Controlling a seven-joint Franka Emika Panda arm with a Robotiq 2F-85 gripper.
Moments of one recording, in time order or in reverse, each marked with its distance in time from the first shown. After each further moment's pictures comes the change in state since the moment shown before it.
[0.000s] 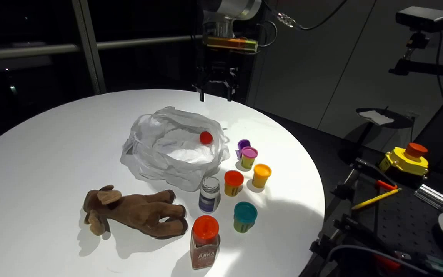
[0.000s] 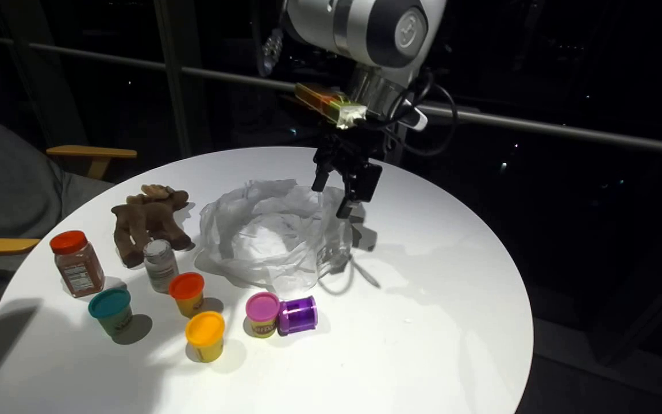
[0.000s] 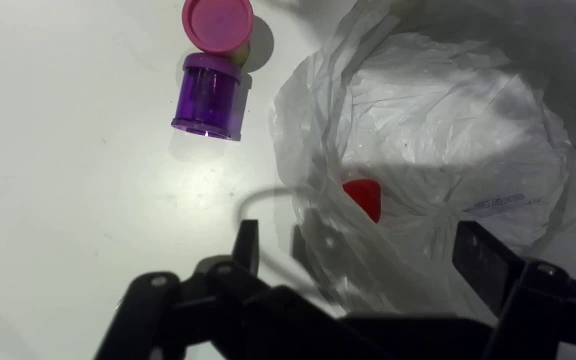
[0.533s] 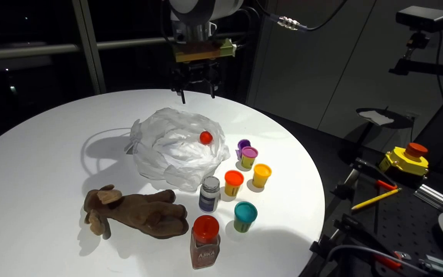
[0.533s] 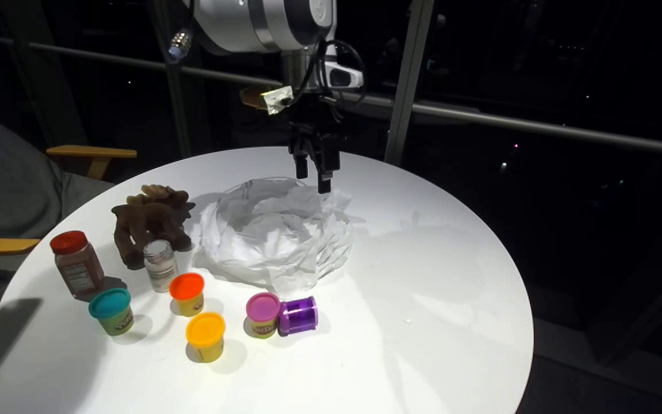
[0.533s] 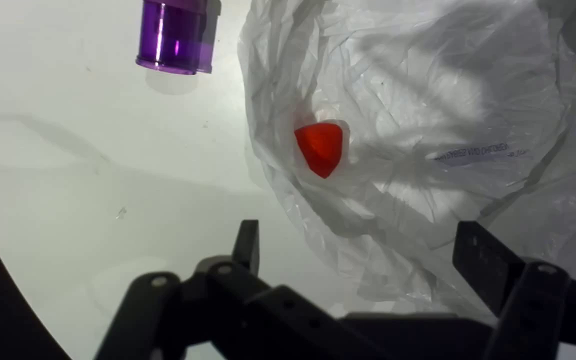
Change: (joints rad) arm 0.230 -0.057 -0.062 -0.114 -0.291 0.249 0.320
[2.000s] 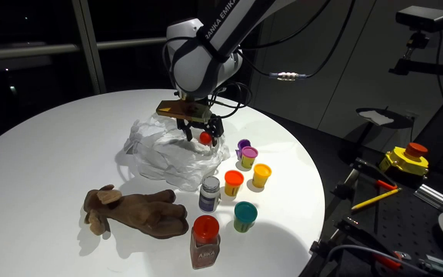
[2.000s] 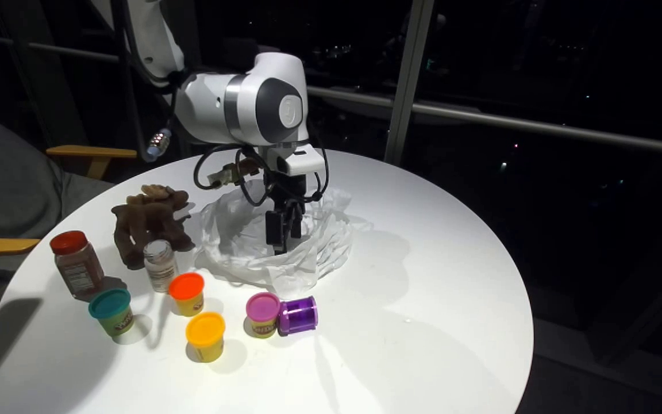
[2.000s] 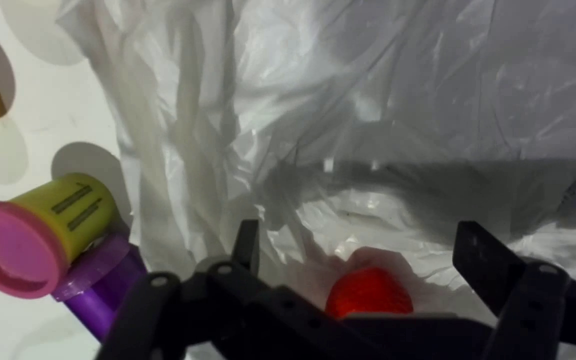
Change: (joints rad) arm 0.058 0.171 -0.021 -0.076 0.048 0.196 0.757
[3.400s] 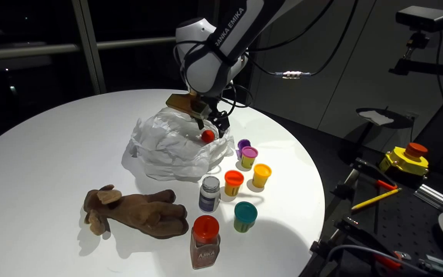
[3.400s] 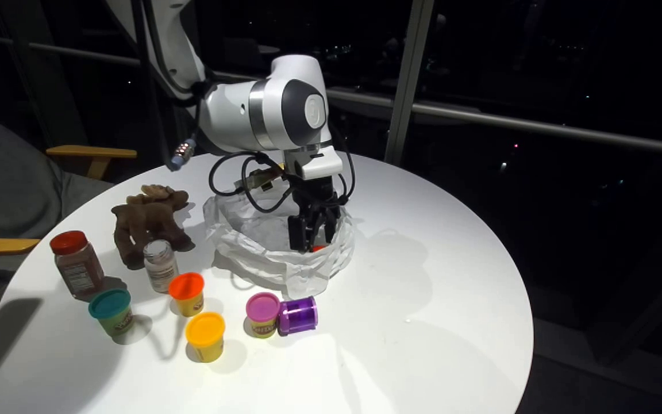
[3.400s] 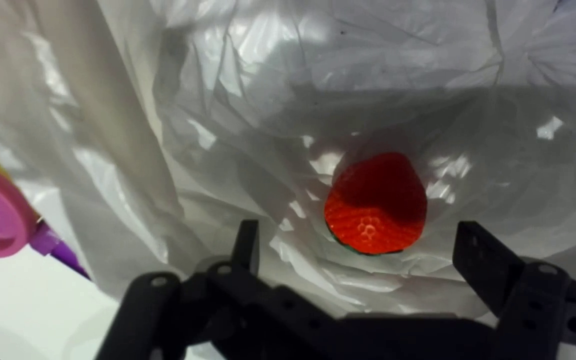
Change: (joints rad) arm -0.002 0.016 -0.076 0.013 -0.078 0.019 0.250
